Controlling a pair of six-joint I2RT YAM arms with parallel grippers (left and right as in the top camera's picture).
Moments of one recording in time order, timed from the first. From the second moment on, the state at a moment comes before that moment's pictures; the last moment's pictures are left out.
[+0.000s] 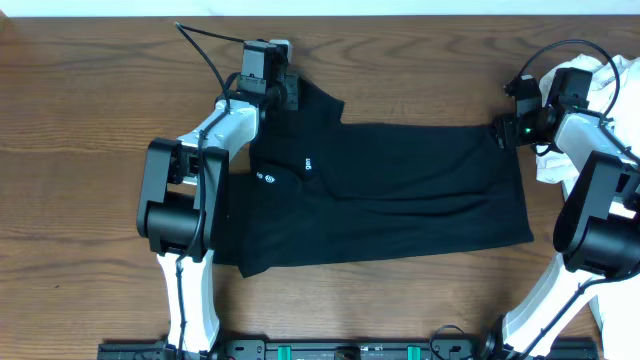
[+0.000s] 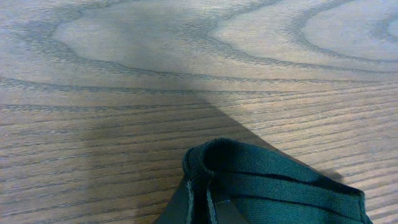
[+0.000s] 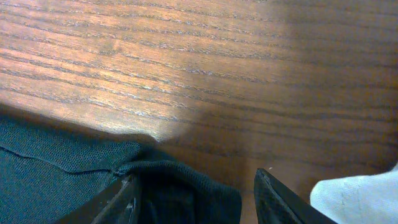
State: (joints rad) left arm -0.21 2.20 1.48 -0.08 0.16 -0.17; right arm -0.28 2.08 1.35 -0.40 -0.28 -0.42
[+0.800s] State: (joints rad) left arm -0.21 2.20 1.48 -0.13 0.15 -0.17; right arm -0.29 2.03 1.36 -0.46 -0.38 -0.47
